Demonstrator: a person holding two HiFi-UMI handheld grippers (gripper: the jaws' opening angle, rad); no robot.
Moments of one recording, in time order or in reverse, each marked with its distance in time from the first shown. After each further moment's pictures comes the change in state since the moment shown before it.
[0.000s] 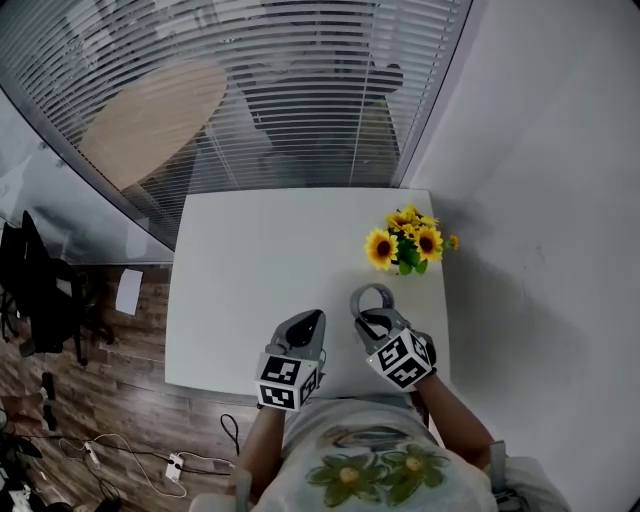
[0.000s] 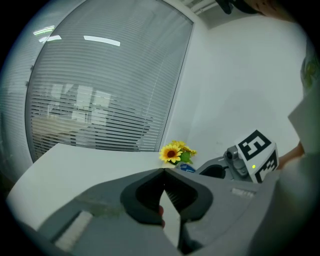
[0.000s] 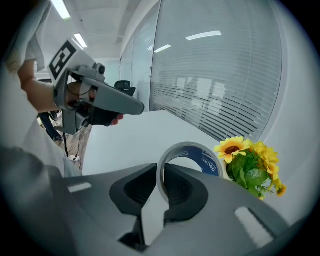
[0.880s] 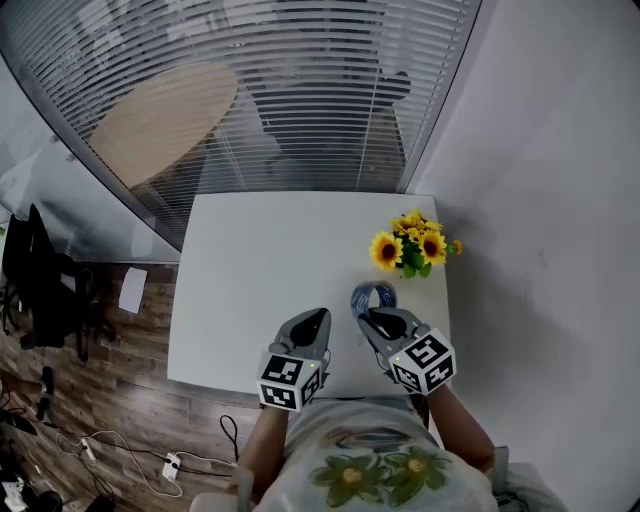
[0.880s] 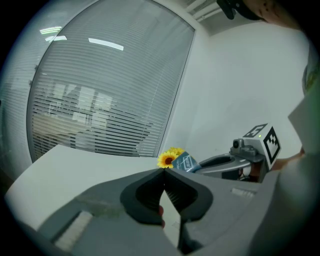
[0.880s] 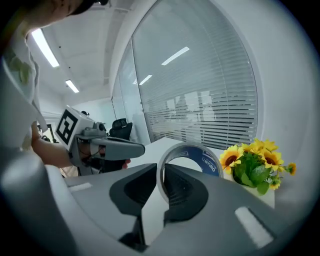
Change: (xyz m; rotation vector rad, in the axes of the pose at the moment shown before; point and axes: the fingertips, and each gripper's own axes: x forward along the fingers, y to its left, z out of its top) left arm -0.010 -0.007 0.017 -0.026 -0.058 -0.009; right arm -0.052 -0.002 0.060 0.302 -0.307 0.098
